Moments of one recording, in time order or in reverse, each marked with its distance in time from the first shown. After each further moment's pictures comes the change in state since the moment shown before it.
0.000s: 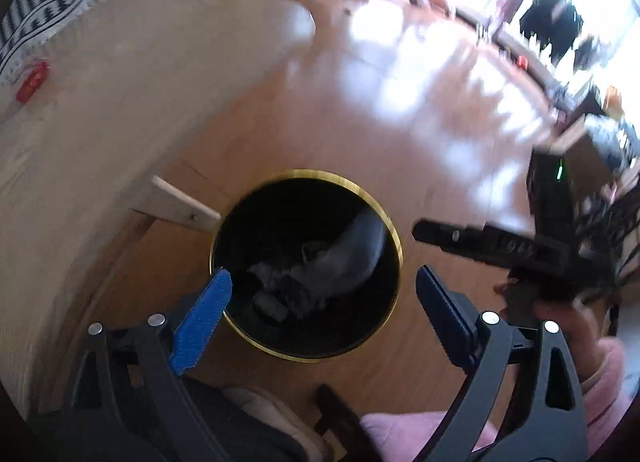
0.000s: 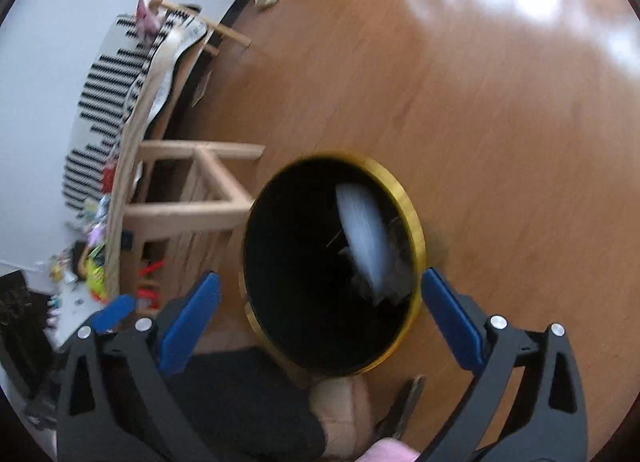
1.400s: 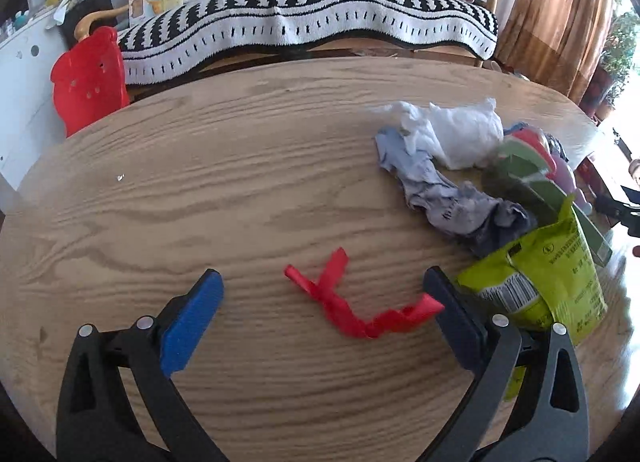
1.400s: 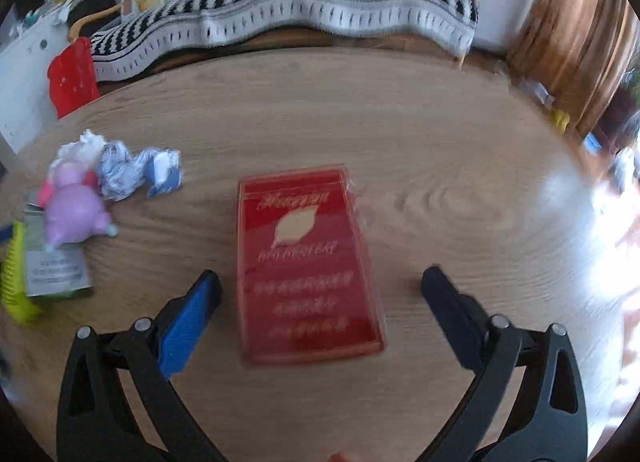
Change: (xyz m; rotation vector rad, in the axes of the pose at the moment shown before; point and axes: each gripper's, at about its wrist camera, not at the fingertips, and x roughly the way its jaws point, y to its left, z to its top) left arm -0.162 0.482 -0.057 -0.576 -0.198 0.602; right arm 0.275 0.503 0.057 -1.056 0.017 -0.191
